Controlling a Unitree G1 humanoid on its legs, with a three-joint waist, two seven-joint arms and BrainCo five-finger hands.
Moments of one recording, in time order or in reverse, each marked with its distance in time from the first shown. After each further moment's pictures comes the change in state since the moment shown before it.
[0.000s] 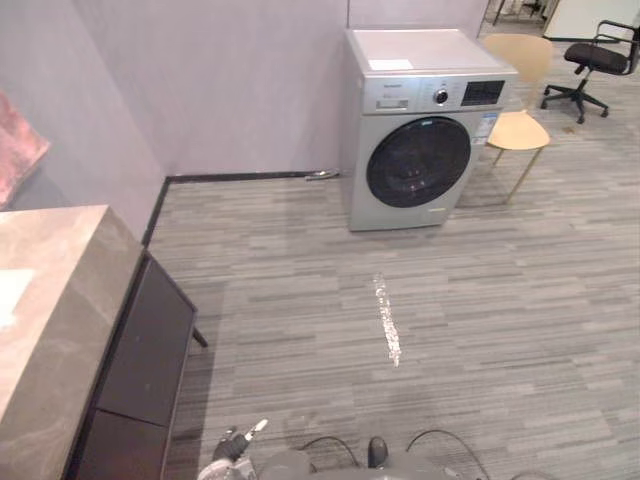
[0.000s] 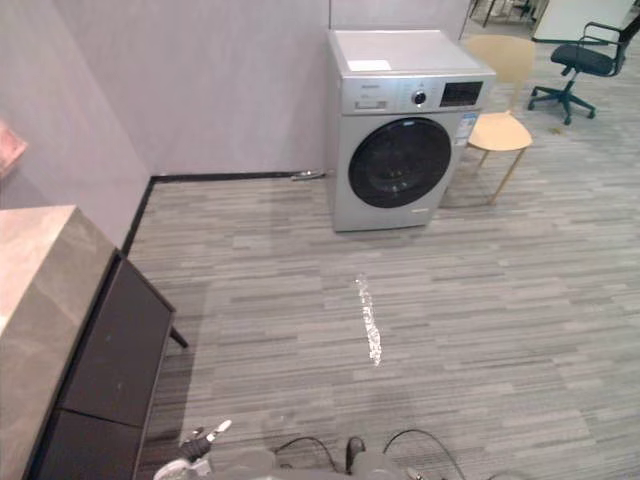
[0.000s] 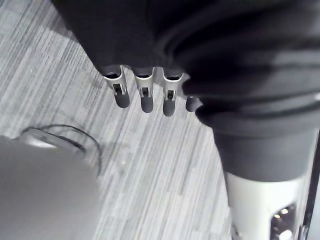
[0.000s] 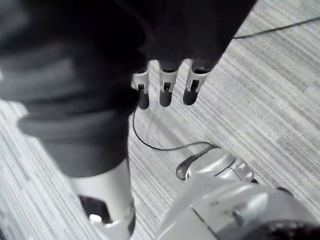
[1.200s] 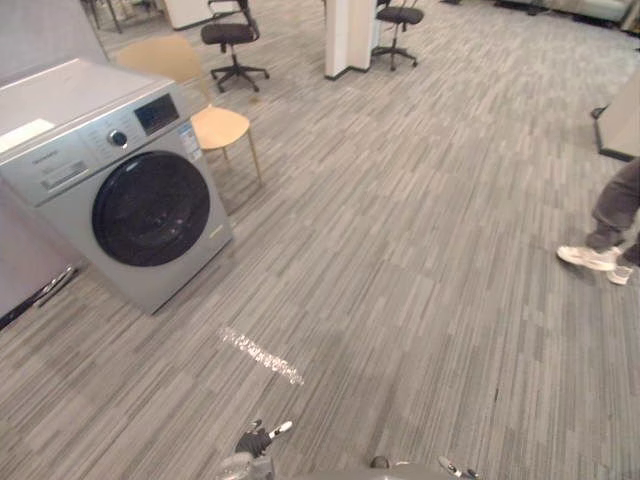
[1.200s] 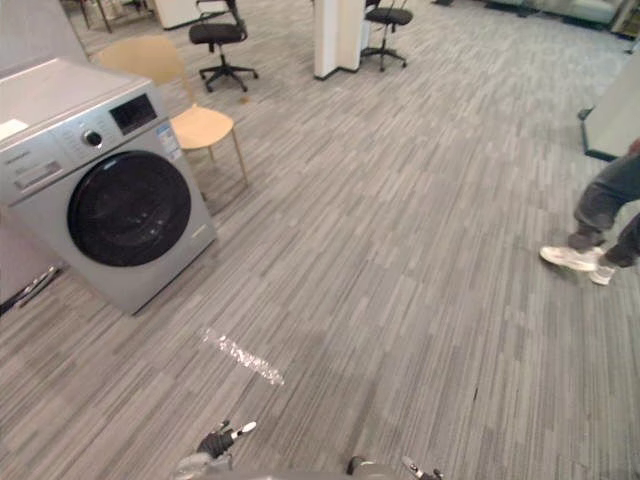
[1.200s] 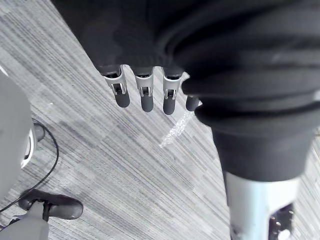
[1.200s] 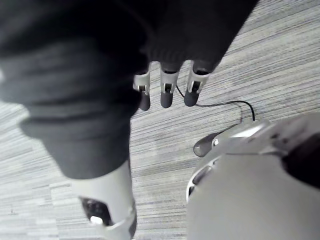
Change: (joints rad) left arm -0.039 0.006 -0.177 0.038 0.076 -0.007 -0.020; right arm -0.027 0.038 -0.050 0.002 -0.007 -0.001 0.017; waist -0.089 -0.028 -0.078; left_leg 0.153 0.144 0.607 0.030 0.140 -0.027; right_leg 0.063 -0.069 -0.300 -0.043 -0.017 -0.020
